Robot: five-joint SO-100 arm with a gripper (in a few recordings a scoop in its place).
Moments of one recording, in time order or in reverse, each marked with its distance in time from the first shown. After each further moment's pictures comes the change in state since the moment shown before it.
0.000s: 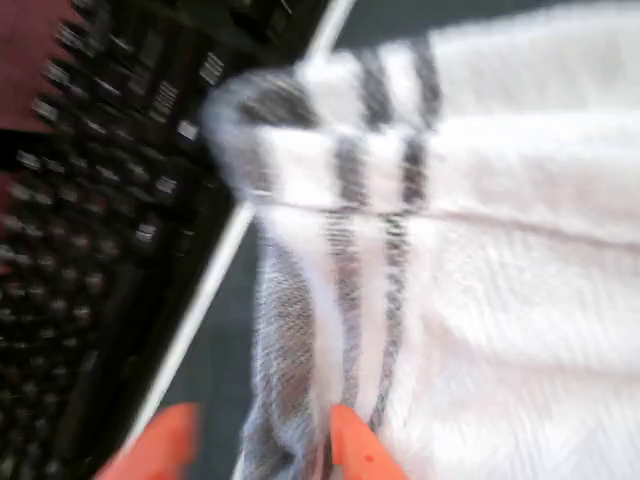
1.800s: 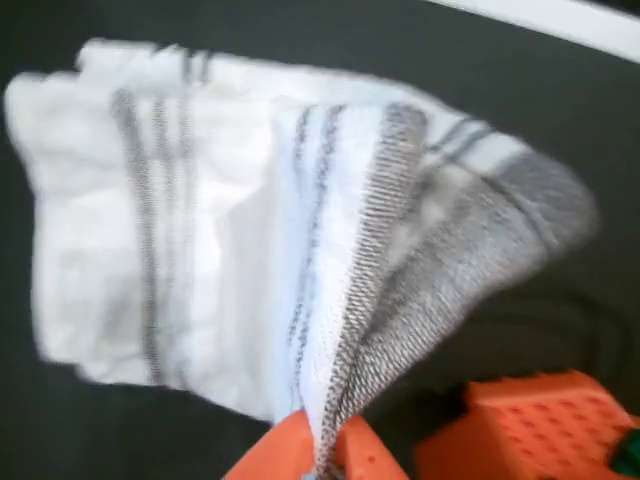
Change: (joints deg) arm 16.1 38.4 -15.1 86.2 -6.5
